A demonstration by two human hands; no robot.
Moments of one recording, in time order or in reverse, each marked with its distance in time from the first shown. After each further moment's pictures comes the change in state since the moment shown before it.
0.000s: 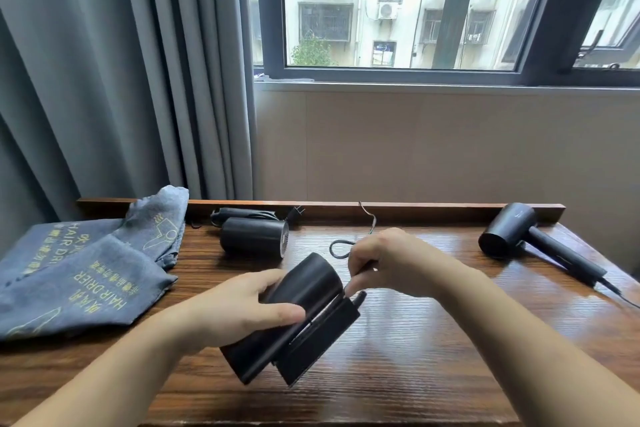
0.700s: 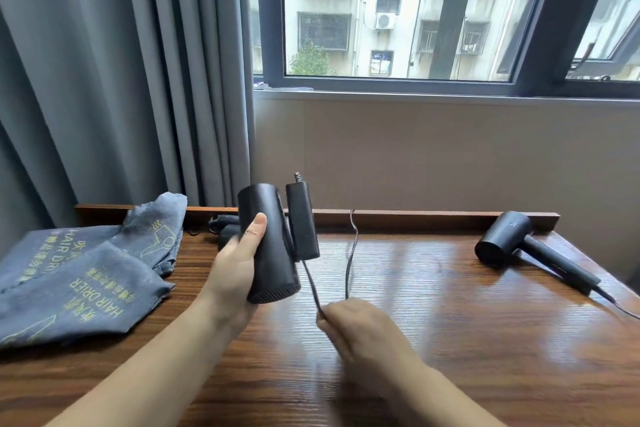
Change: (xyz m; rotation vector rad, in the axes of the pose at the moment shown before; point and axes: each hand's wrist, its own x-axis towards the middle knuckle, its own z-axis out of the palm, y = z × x) left_hand 0.042 0.016 0.012 -1.099 0.566 0.156; right_hand -0.033 -0.036 0.101 -0.110 0.230 0.067
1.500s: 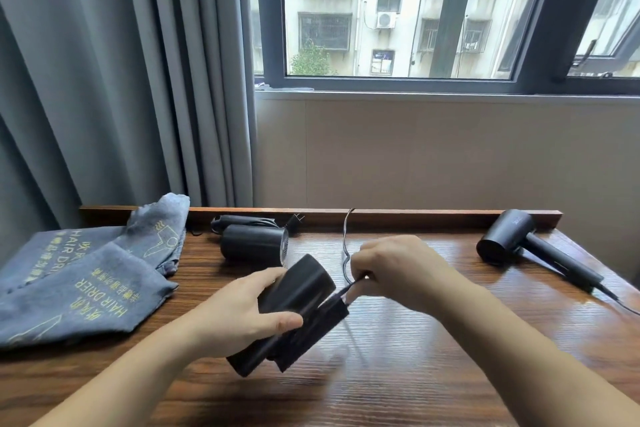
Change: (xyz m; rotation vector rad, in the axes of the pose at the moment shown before) left_hand -0.017 0.006 -0.044 1.289 -0.502 0.123; right_hand 0.048 0.025 -0.095 -0.269 -0.124 -0.122
